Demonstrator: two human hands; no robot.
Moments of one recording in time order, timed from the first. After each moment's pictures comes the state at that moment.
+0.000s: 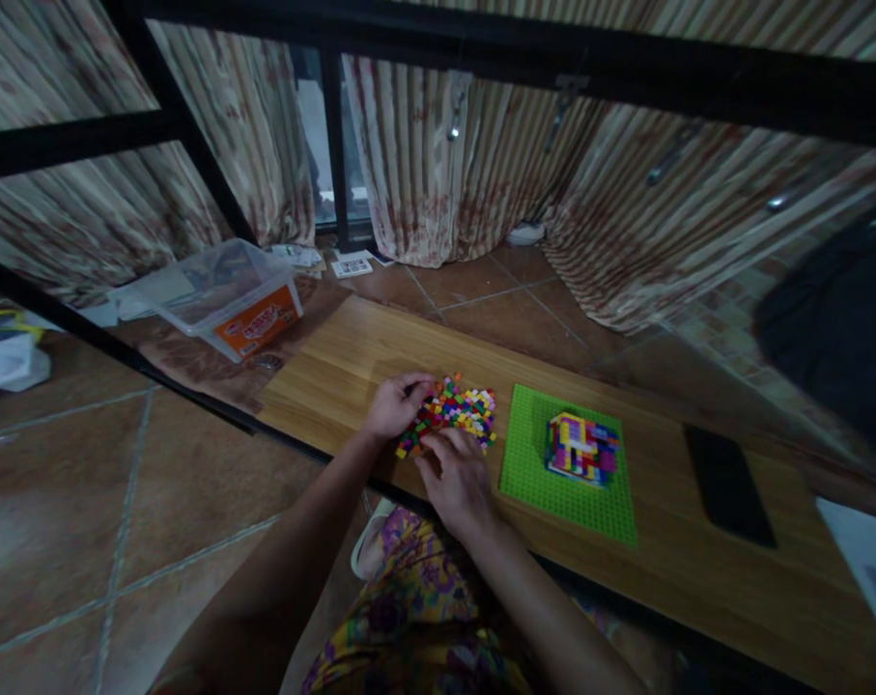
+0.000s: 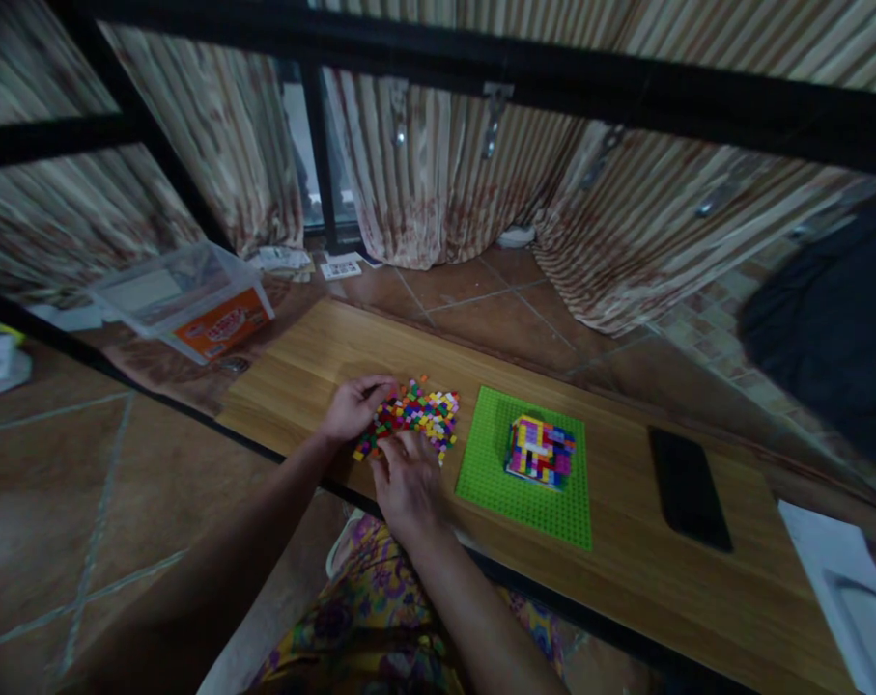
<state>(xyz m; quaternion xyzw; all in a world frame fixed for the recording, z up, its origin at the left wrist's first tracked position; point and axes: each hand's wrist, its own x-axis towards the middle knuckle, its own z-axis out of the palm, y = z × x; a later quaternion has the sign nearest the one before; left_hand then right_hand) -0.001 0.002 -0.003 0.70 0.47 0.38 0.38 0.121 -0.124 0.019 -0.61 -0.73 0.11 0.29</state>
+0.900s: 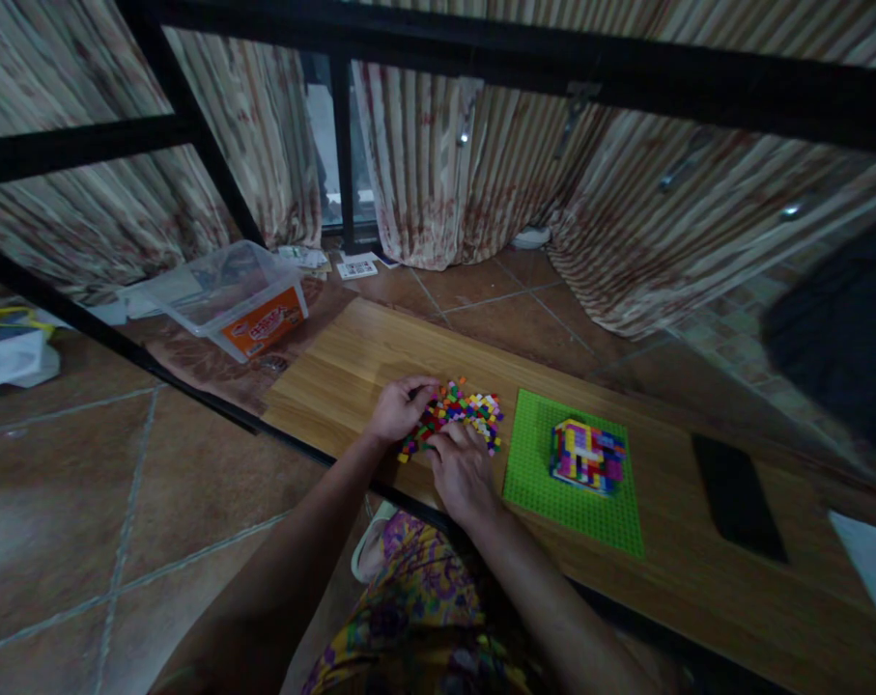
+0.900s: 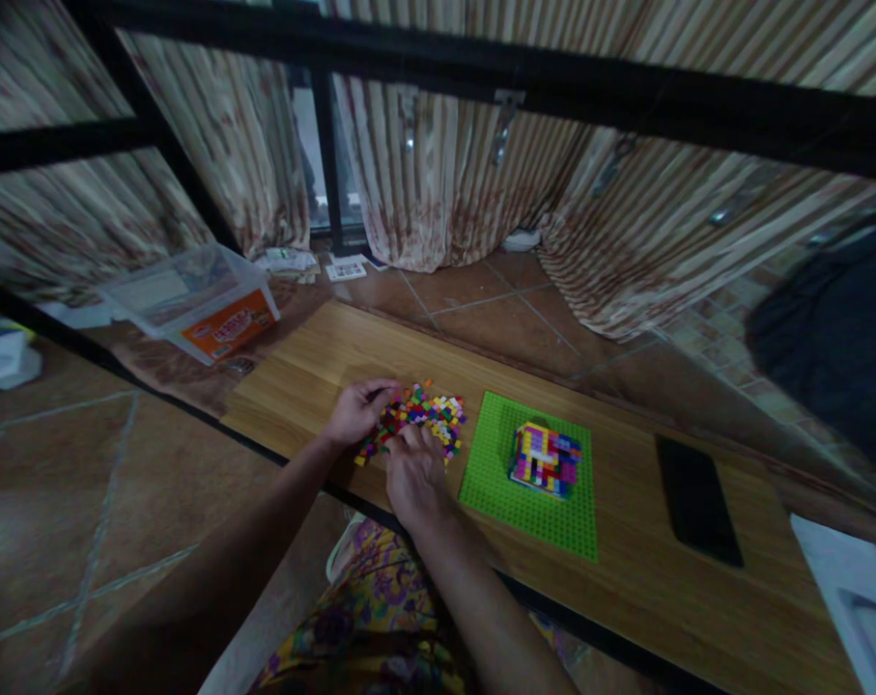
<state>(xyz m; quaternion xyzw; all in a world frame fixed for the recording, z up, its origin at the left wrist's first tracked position) 0.000 0.002 -0.006 0.70 0.46 0.39 0.38 0.126 -0.104 0.018 -0.60 -0.77 0.06 0.21</state>
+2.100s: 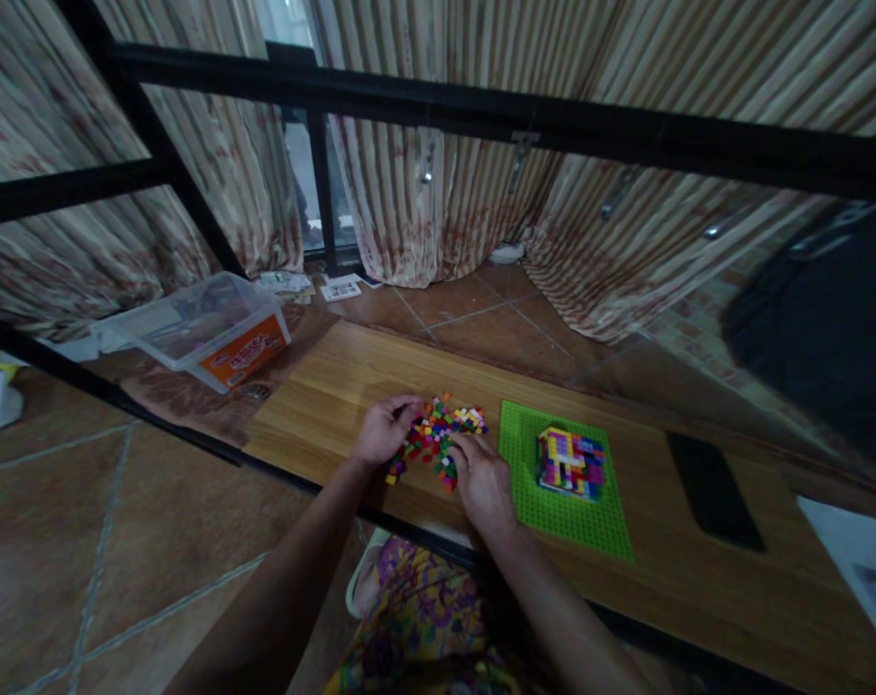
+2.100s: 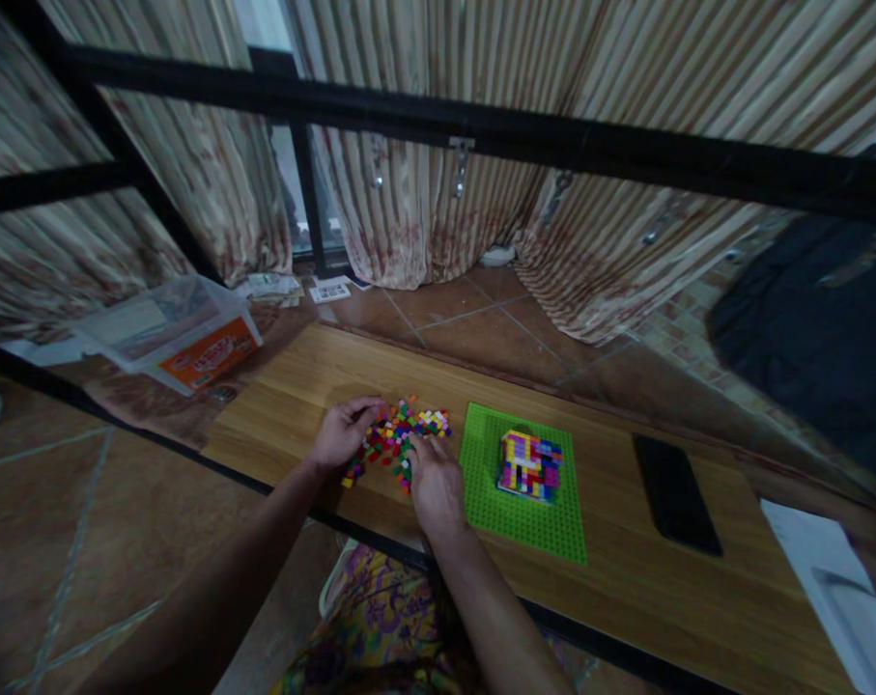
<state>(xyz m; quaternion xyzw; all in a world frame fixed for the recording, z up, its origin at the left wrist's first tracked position) -0.002 0.003 -0.007 0.69 0.47 0.40 0.39 0.159 -0.103 0.016 -0.66 -0.68 0.09 0.32</state>
